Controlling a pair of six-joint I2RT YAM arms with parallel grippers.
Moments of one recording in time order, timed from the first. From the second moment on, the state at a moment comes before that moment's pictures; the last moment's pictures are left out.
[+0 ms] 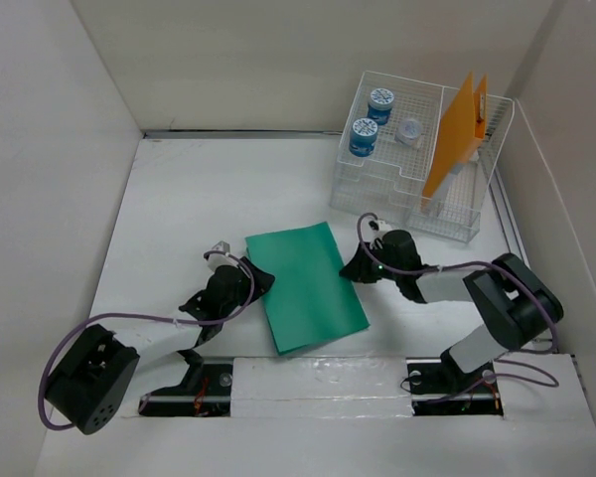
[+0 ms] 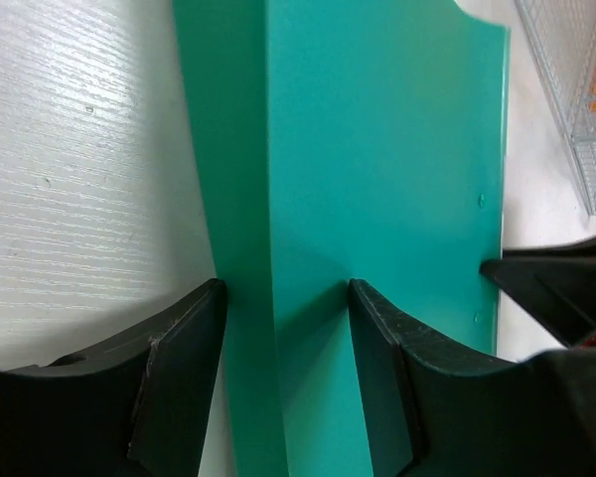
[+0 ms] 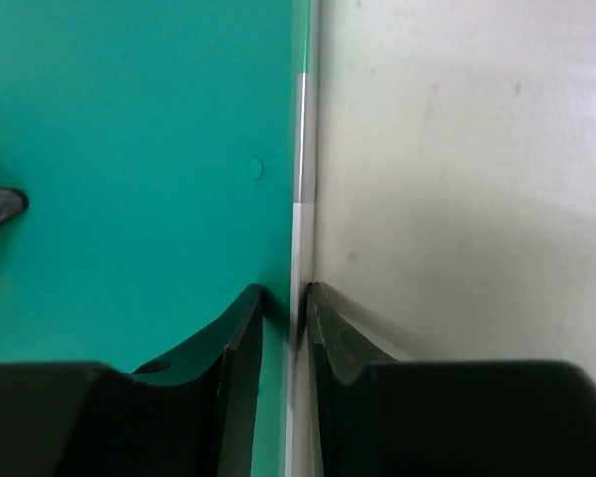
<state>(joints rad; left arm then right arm) -0.62 1.08 0.15 0.34 -0.16 -1.04 0.50 1.58 0.49 0.50 -0.35 0.58</state>
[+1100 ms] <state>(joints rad) -0.62 0.98 0.18 0.19 0.02 -0.99 0.45 0.92 0.37 0.19 -0.33 0.68</state>
